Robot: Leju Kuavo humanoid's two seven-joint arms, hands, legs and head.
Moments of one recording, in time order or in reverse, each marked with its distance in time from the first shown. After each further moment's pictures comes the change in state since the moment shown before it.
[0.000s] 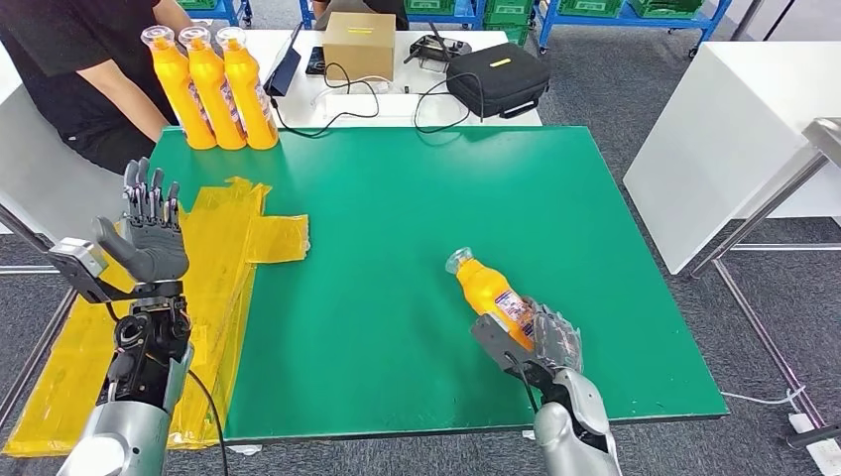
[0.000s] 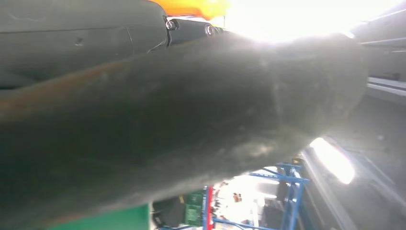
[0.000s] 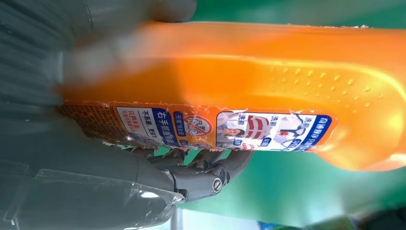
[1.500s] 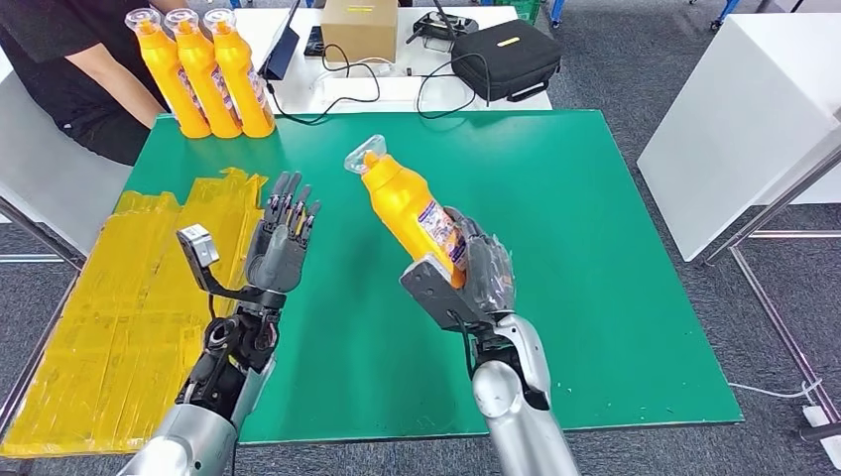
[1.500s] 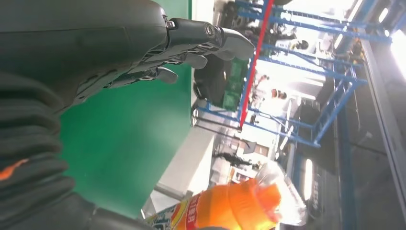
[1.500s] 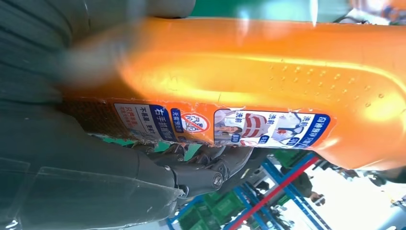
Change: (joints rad) left arm -0.009 -0.166 -0.264 0.070 0.137 -0.182 0.160; right arm -0.090 0.109 0.344 -0.270 -0.253 -0.108 -0.026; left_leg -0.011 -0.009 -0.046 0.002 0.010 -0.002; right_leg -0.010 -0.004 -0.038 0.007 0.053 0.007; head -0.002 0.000
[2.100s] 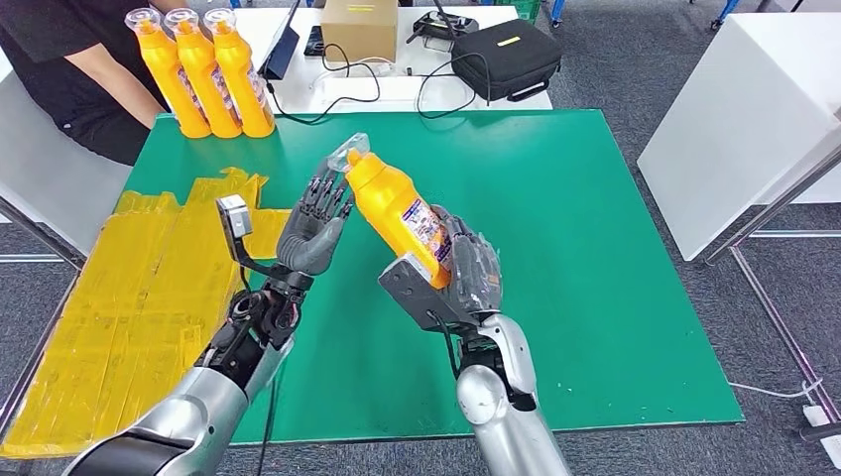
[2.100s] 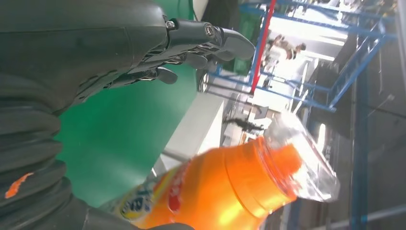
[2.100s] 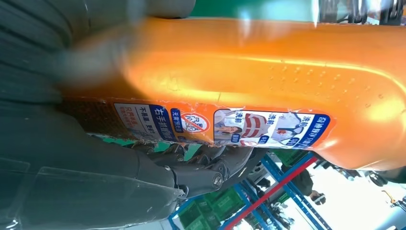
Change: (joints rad) left arm -0.162 -0.001 -0.141 0.215 0.081 -0.051 0.000; right arm -0.008 -0.003 0.085 -0.005 0.046 -0.043 0.092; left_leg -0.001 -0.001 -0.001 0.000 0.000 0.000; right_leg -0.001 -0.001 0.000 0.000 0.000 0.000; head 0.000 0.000
